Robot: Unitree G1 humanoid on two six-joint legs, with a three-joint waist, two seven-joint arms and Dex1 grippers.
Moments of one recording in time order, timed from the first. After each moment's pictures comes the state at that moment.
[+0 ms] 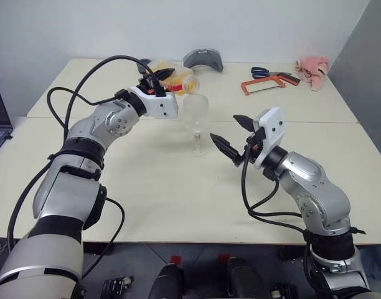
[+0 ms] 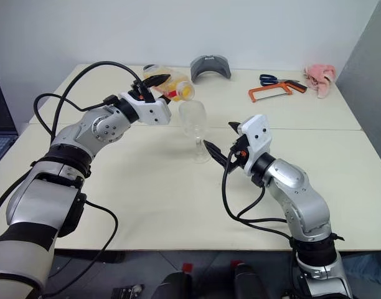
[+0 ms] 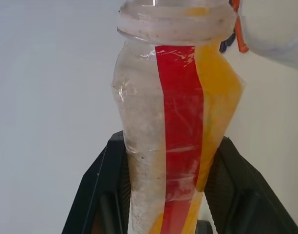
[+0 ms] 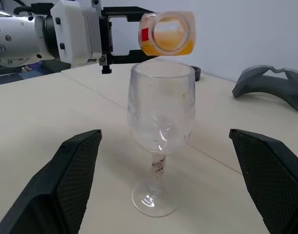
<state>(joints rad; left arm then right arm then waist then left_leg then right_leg) -1.23 0.62 -0.36 1.13 0.68 -0.82 0.01 -0.46 -0.31 0.08 -0.45 0.35 0.63 0.43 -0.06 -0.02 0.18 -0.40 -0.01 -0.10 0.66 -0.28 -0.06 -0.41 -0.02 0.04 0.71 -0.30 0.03</state>
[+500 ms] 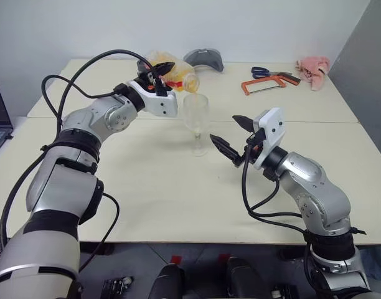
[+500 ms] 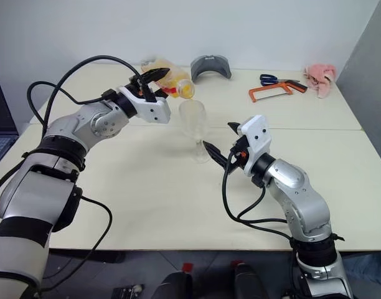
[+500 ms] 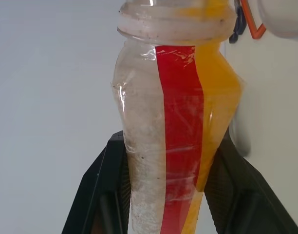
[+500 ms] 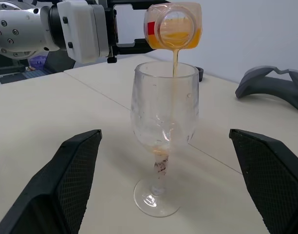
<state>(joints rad) -1.28 0.65 -0.45 1.16 0.79 -0.82 0.15 -0.46 -0.31 0.08 -0.45 0.34 0.62 0.44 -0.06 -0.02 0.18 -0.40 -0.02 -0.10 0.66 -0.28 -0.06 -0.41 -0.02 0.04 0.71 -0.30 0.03</state>
